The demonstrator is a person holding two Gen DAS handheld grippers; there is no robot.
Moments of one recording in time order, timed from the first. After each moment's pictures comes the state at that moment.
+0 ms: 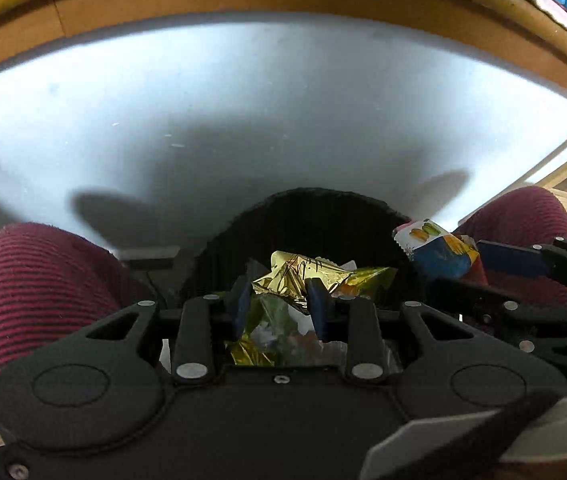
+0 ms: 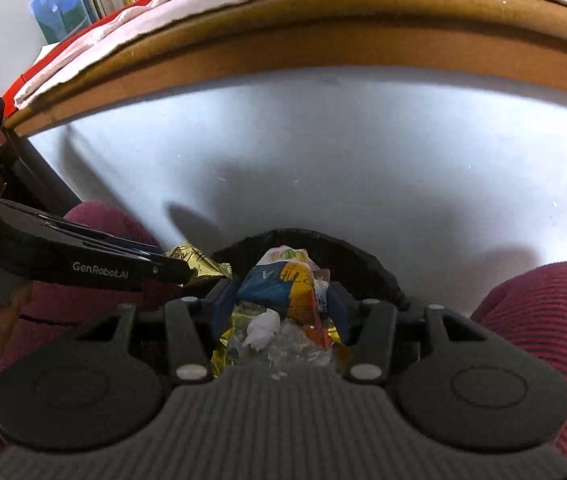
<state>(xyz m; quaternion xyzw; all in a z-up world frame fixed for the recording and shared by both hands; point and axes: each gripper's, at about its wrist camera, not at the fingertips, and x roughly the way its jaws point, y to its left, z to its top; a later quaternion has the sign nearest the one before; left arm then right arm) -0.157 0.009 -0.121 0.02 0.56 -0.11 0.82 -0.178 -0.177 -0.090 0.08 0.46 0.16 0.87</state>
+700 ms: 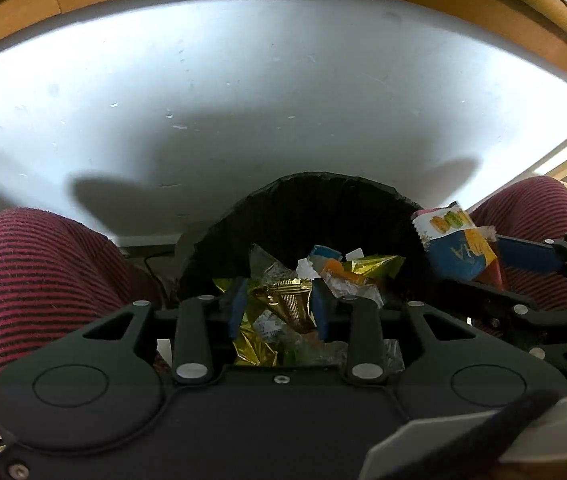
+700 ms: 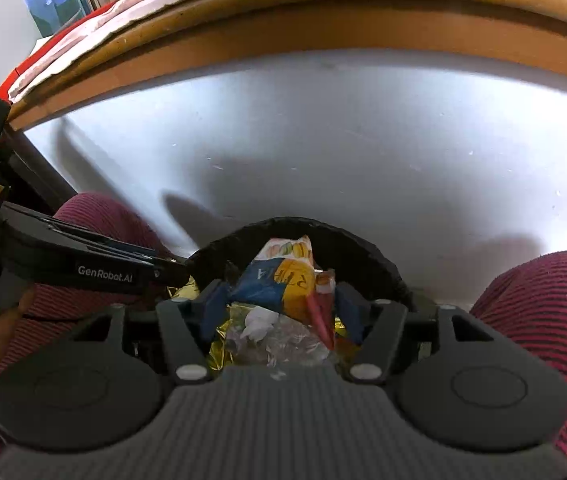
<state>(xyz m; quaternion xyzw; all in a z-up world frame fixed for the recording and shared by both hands) -0.157 0.004 -0.135 0.02 0.57 -0.10 0.81 -0.171 -0.174 -0.097 0.08 0.47 0.16 0.86</state>
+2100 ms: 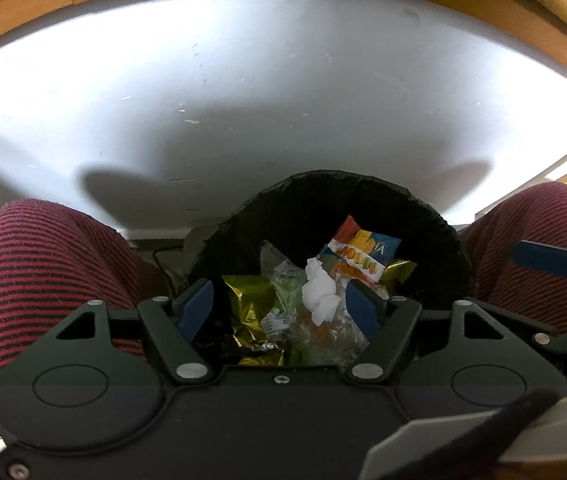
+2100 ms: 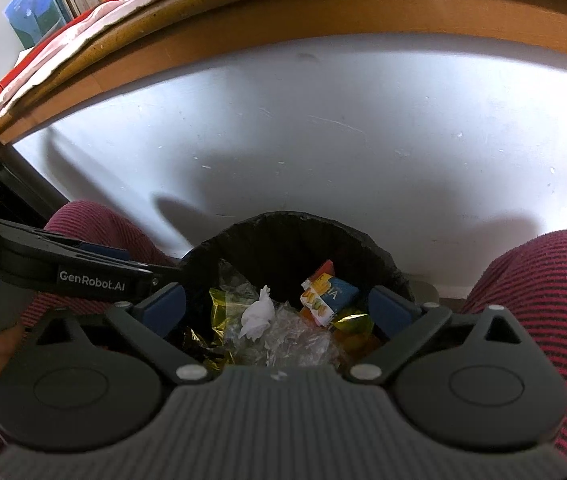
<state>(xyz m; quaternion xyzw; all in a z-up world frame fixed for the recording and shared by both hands) -0.154 0.006 -0.137 0.02 0.58 -0.08 0.81 -0.169 -0.181 -0.104 0.10 0.48 0.14 0.86</state>
